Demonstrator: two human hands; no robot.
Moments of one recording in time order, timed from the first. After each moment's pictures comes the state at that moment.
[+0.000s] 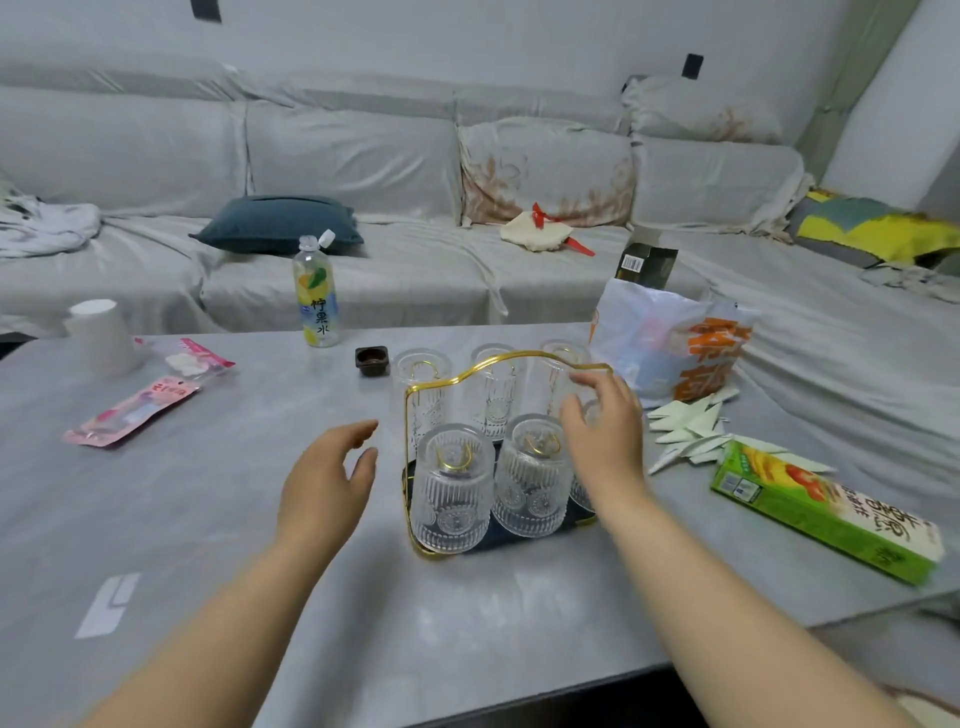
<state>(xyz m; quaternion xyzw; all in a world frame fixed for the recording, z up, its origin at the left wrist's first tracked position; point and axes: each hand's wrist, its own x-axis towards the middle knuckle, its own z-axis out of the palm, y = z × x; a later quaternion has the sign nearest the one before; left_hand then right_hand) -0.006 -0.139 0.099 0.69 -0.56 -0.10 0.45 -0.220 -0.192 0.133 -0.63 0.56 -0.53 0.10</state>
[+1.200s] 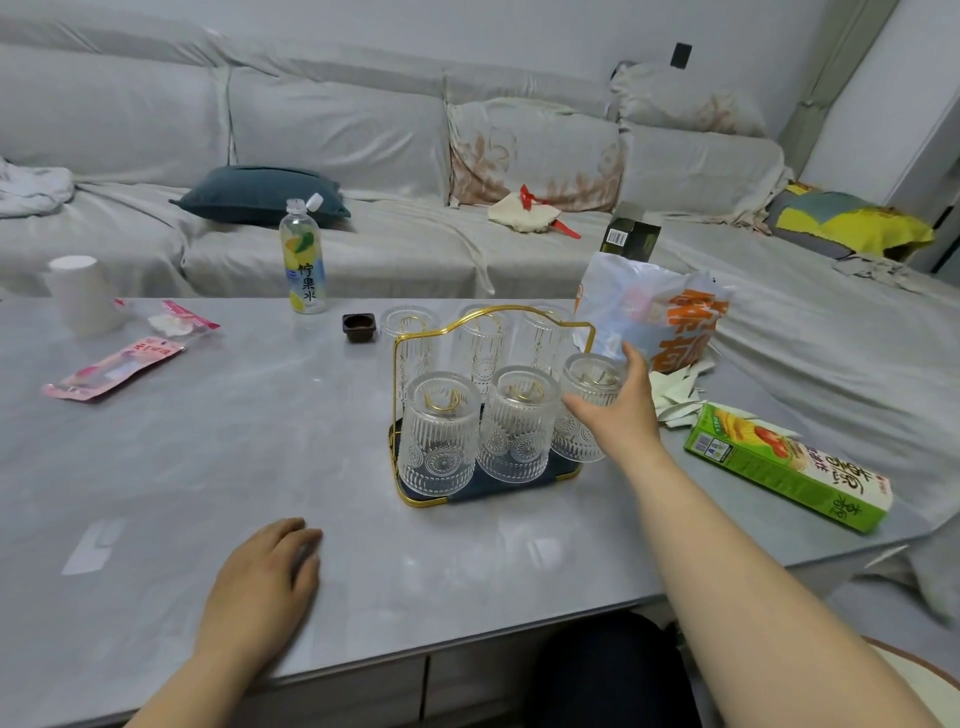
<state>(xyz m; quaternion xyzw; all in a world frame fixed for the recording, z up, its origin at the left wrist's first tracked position) 0.020 -0.053 0.005 0.76 -0.60 -0.12 0.24 -0.270 -0.190 0.106 -0.60 0.61 -0.47 0.22</state>
